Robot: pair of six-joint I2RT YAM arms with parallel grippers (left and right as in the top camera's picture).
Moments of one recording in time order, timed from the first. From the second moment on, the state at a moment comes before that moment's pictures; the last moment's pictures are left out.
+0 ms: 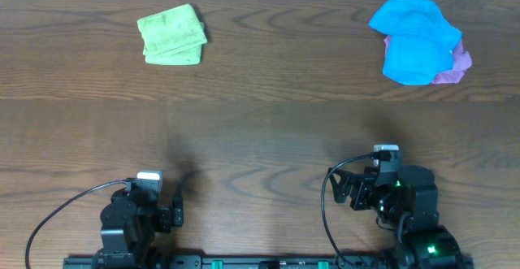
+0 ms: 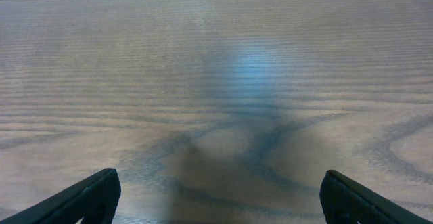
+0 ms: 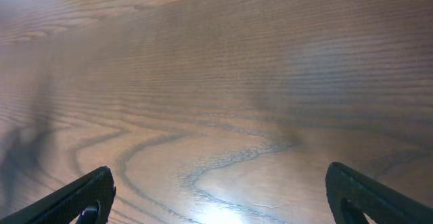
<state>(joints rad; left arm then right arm) 0.00 0.01 0.25 -0.92 0.08 0.08 0.15 0.50 0.33 -0.57 -0.30 0.33</state>
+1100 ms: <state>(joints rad) 0.00 0.01 0.25 -0.92 0.08 0.09 0.15 0.47 0.32 -0.64 -0.23 0.33</state>
